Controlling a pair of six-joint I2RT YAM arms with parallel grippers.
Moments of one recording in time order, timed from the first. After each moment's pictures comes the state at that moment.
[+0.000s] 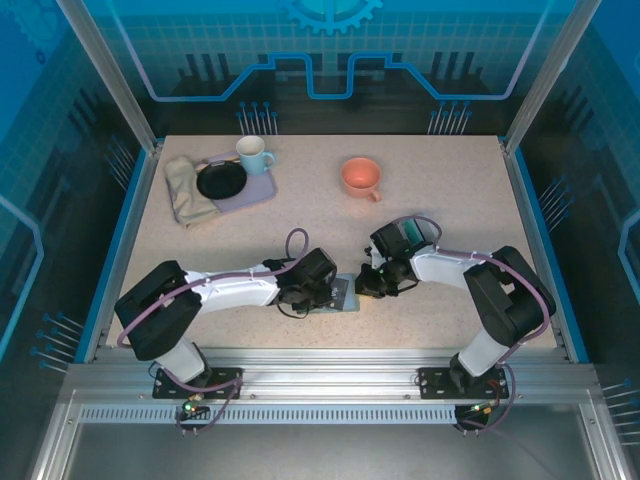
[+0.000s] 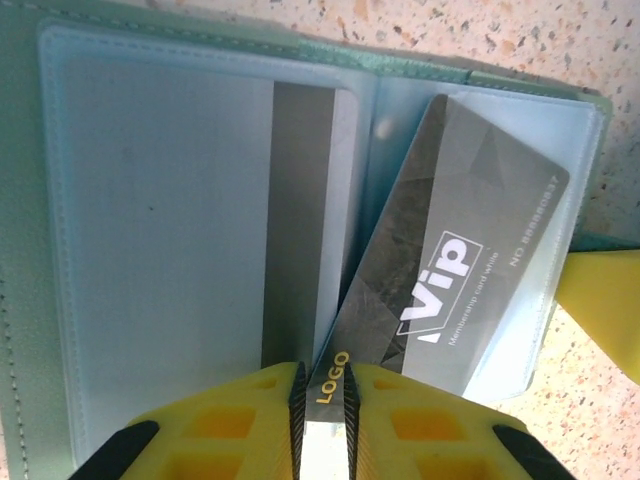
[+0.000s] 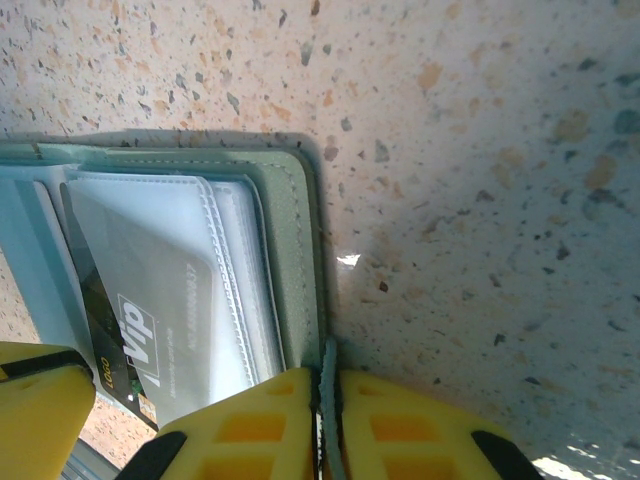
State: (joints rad) left arm -0.88 1.62 0.86 -0.39 0.03 -1.16; right arm 0.54 1.64 0.77 -0.38 -0.43 0.66
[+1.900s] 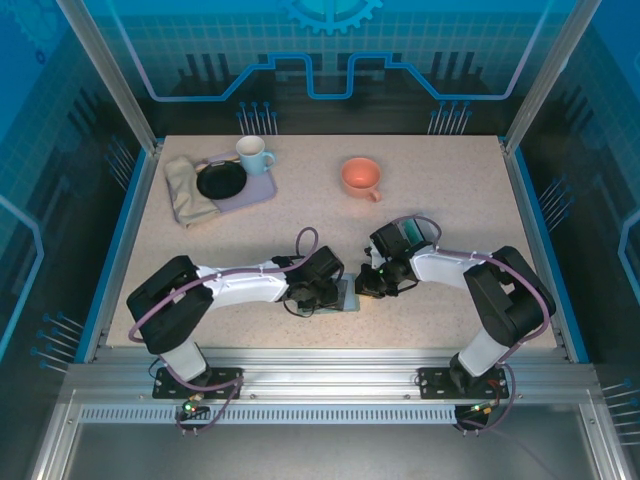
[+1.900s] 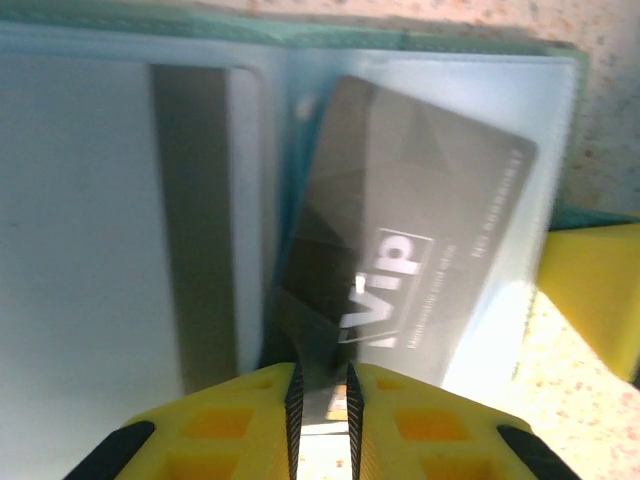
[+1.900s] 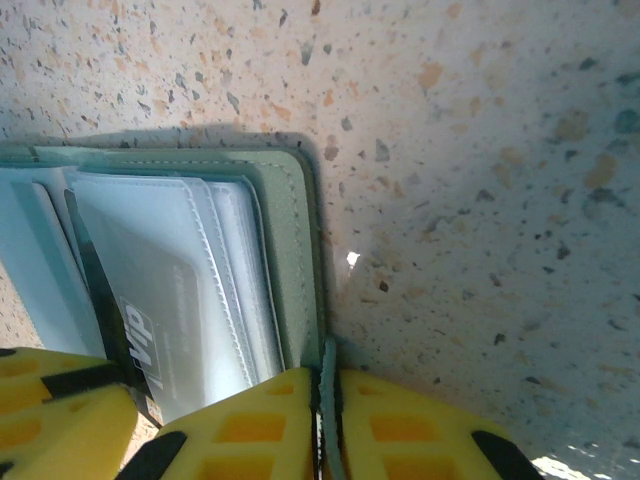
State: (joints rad) left arm -0.89 1.68 0.92 -0.39 0.08 -1.10; right arm 0.54 1.64 0.77 -0.38 -0.43 0.66
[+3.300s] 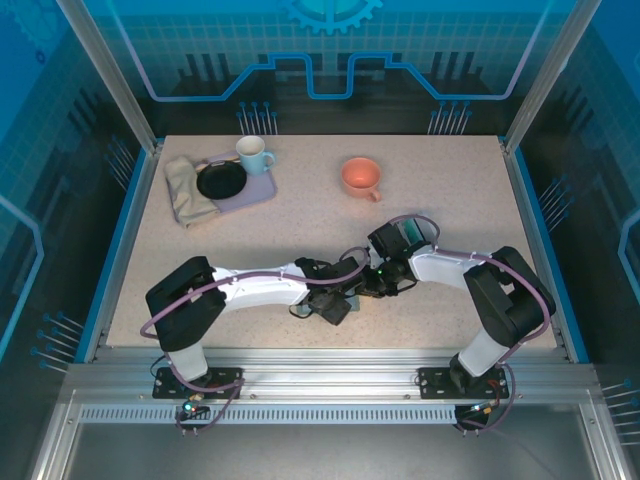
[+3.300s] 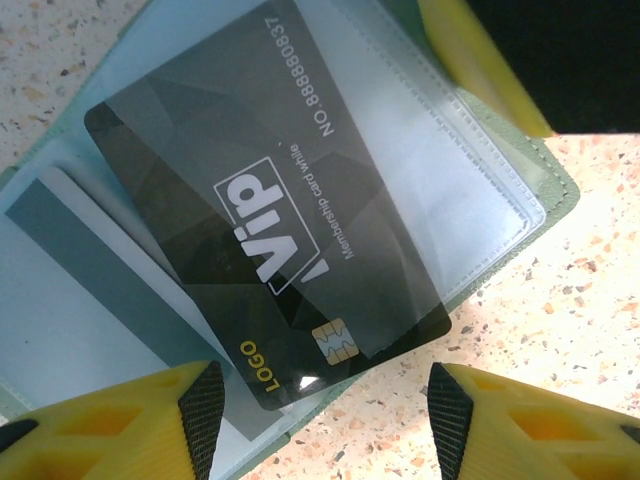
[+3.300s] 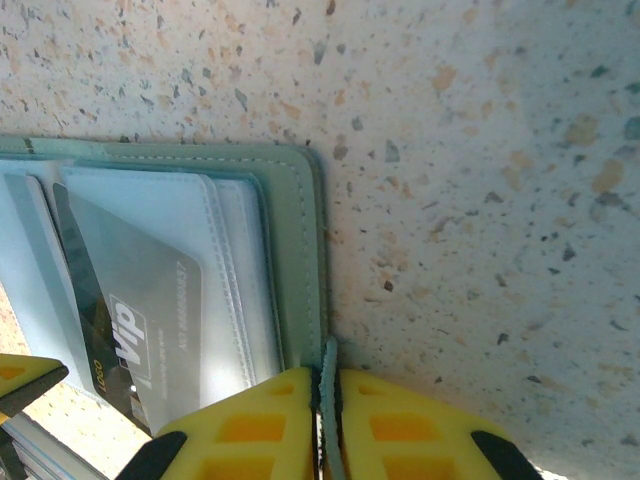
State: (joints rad) left arm -1.01 1.76 1.10 -0.67 -0.12 -0.40; right arm 0.55 1.63 0.78 -0.40 -0.40 0.63
